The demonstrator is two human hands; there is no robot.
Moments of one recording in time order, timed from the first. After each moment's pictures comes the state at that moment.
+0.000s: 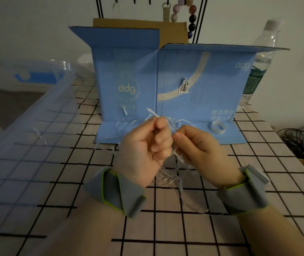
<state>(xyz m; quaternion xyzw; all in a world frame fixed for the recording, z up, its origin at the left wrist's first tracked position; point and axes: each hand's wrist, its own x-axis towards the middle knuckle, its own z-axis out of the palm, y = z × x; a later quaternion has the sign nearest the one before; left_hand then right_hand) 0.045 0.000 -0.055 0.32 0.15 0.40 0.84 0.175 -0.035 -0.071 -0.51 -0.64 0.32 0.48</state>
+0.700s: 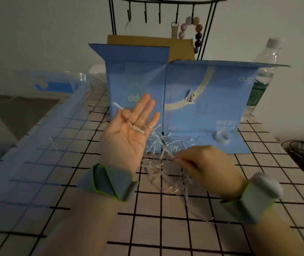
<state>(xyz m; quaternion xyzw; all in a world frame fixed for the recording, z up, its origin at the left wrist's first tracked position) 0.020 0.021 -0.040 0.25 0.14 0.59 0.75 0.189 -0.039 -0.076 -0.57 -0.79 0.04 0.22</state>
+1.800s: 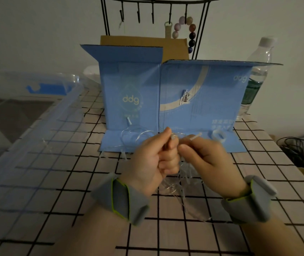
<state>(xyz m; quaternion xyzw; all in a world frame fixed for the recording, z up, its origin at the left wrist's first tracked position) 0.047 0.002 -0.064 0.42 0.16 0.35 0.82 0.186 -0.038 -0.077 -0.50 -0.71 0.17 0.47</state>
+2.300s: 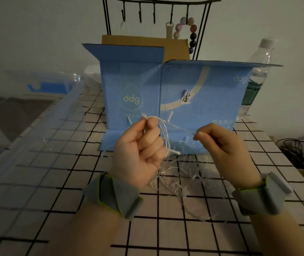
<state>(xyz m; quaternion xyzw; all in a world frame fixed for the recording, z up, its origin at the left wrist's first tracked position) 0.028 0.013 -0.056 0.28 -0.02 0.38 0.88 0.209 -0.039 -0.066 -0.55 -0.67 0.09 0.48</state>
